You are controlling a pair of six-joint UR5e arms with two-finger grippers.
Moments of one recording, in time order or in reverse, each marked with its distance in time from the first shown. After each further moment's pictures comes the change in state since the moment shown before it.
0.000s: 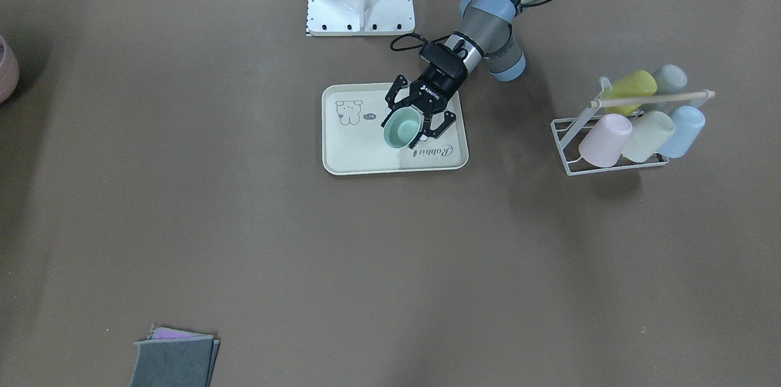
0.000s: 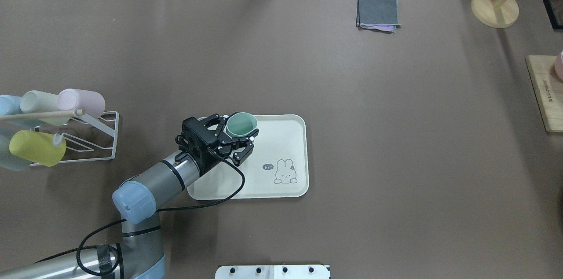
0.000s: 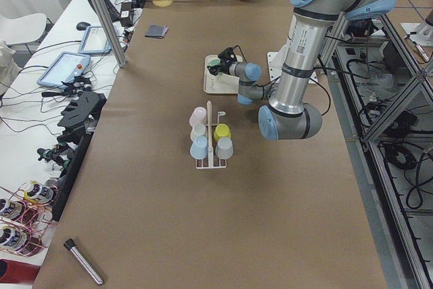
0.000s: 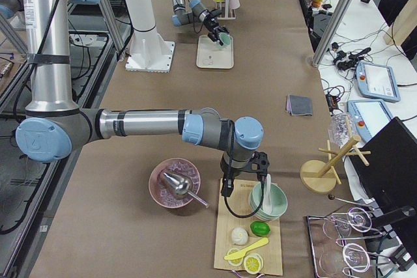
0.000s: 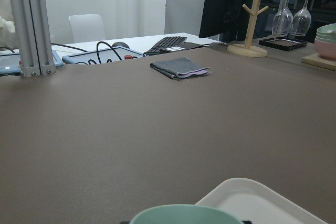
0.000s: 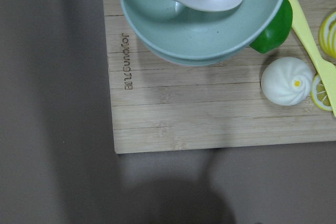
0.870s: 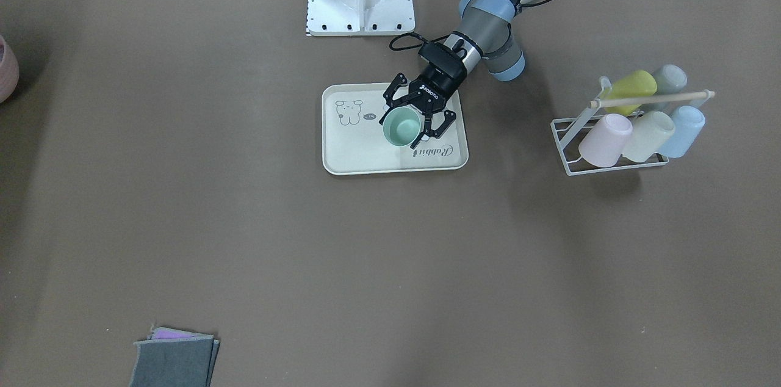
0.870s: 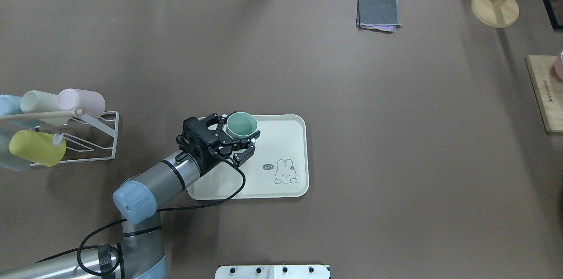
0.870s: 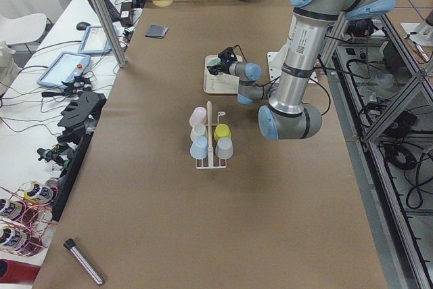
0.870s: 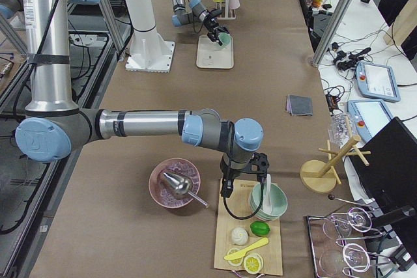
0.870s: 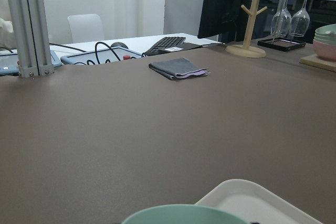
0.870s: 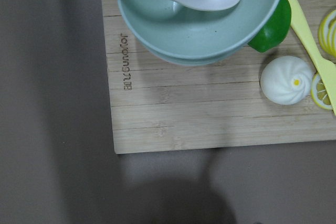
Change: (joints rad) left arm 0.000 -0.003 0.000 0.000 -0.003 0.000; right arm 0.006 0.000 -0.005 0.000 0.007 0.000
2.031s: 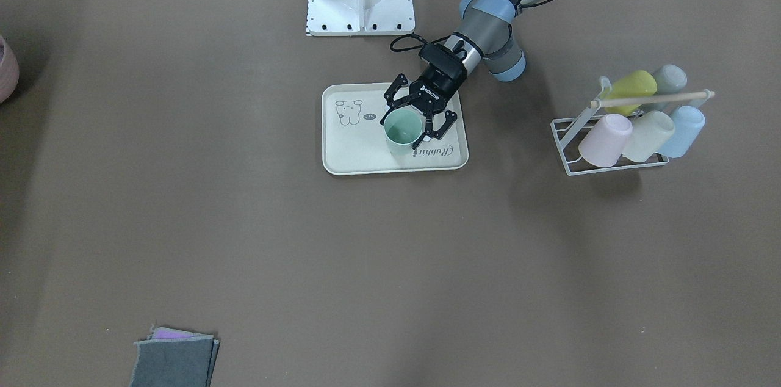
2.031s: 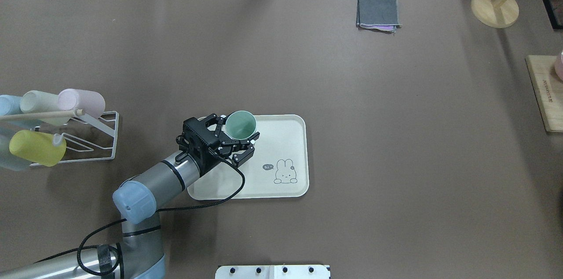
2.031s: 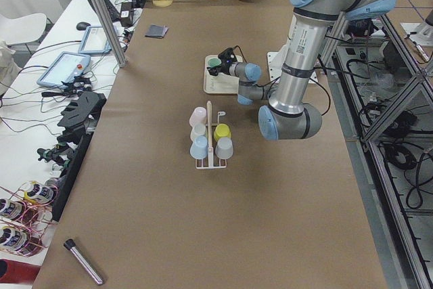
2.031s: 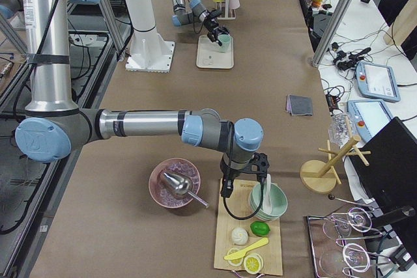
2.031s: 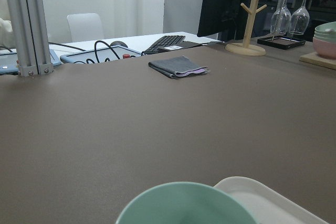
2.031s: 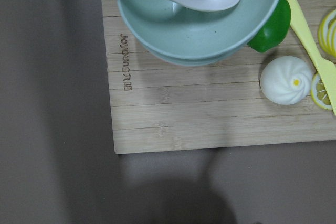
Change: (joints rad) left arm 0.000 0.002 0.006 0.002 -0.003 0.003; right arm 0.002 0.000 0.000 0.000 0.001 0.000
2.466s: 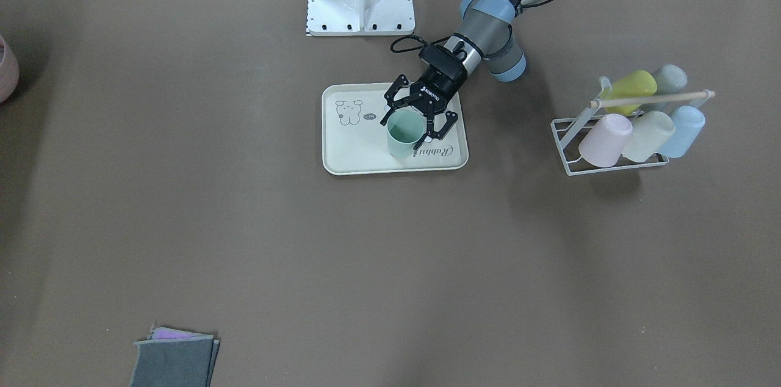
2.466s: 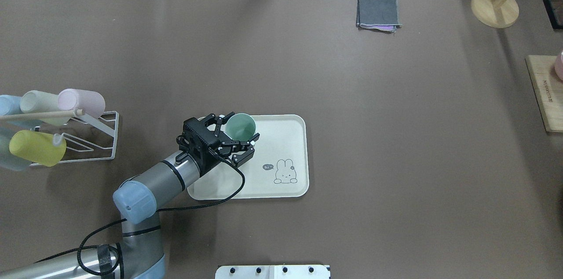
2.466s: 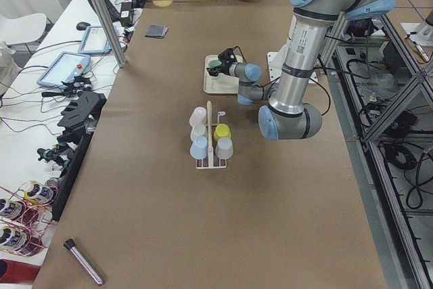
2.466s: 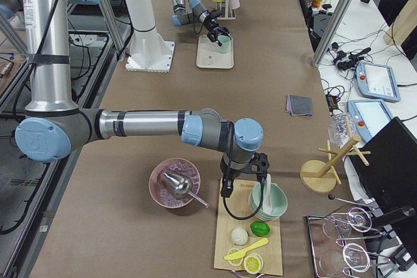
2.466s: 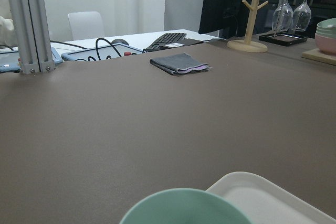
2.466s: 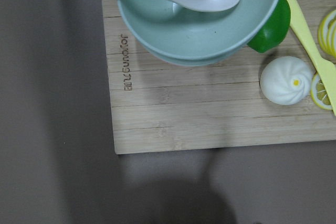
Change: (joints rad) left arm 0.000 0.000 -0.001 0.003 0.000 0.001; right arm 0.001 0.000 0.000 0.000 0.001 0.000
